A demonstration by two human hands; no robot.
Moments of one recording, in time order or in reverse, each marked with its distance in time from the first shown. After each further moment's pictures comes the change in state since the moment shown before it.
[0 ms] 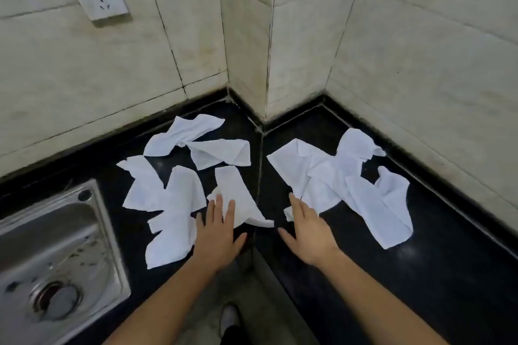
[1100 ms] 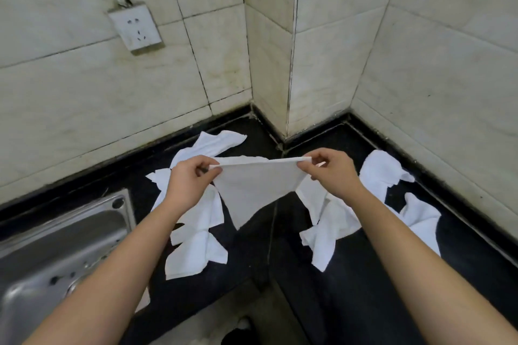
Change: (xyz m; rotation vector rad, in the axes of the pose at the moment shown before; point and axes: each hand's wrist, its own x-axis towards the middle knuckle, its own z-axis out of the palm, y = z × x) left_hand 0.074 -0.060 -0.166 -0.804 0.354 -0.183; right_hand 0.119 0.002 -0.138 0.778 0.216 0.016
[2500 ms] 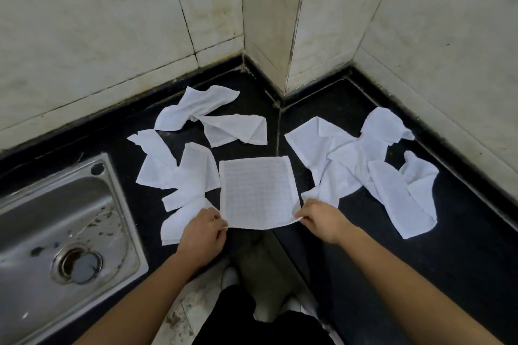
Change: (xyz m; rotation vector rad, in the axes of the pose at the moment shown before) left_hand -0.127 -0.166 0.077 0.531 -0.403 0.253; right_hand -0.100 0.141 0.092 -0.673 -0.622 -0.047
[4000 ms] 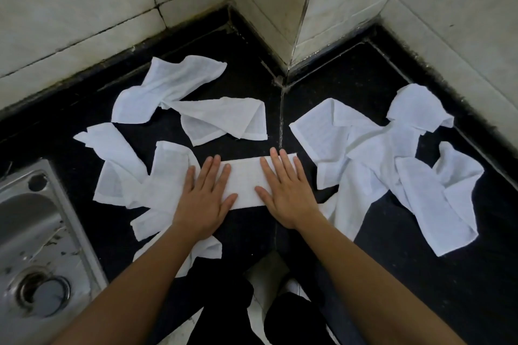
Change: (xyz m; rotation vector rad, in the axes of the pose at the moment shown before) left_hand 0.131 -0.053 0.039 0.276 -0.091 0.079; right_hand 0.144 -0.025 0.032 -0.296 0.269 0.068
